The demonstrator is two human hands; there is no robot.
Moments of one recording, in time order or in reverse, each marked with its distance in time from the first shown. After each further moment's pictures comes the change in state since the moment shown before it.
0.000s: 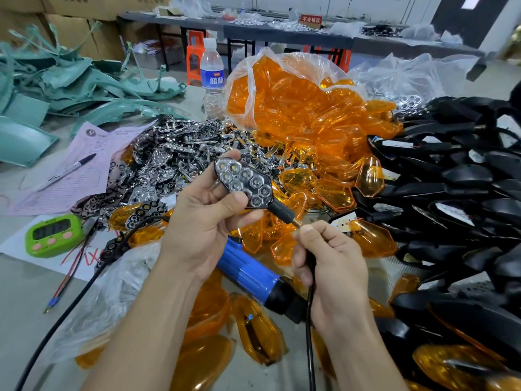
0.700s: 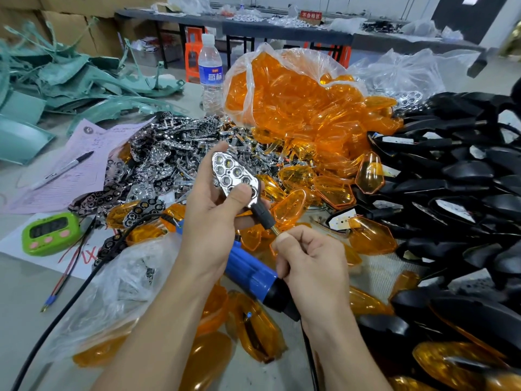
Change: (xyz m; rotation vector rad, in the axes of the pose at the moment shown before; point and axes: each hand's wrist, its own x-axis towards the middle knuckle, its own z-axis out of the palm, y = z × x) left_hand -0.001 -0.015 0.012 0.253 0.144 0.066; right_hand -0.003 0.011 0.010 -0.467 0.004 -0.090
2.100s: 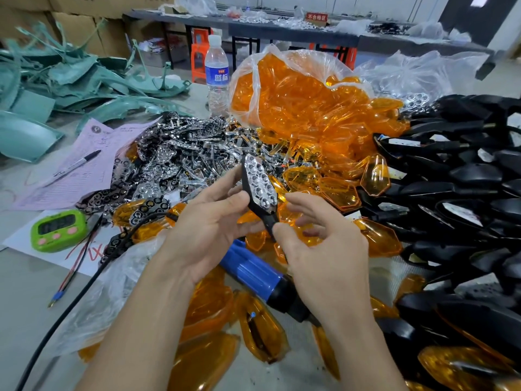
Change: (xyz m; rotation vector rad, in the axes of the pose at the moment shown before) left_hand 0.005 0.009 -0.020 -0.255 -0.242 -0.313; right_hand 0.004 -0.019 -0.010 -0.305 0.118 -0.313
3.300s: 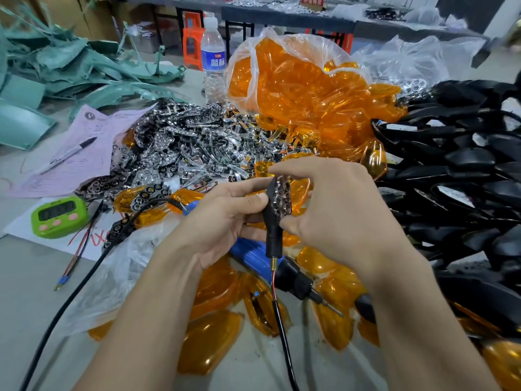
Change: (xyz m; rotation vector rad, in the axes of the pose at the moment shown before) left_hand -0.006 -0.003 0.004 0.110 -0.108 -0.171; right_hand 0.038 -0.043 -0.032 -0.466 -0.344 -0.159
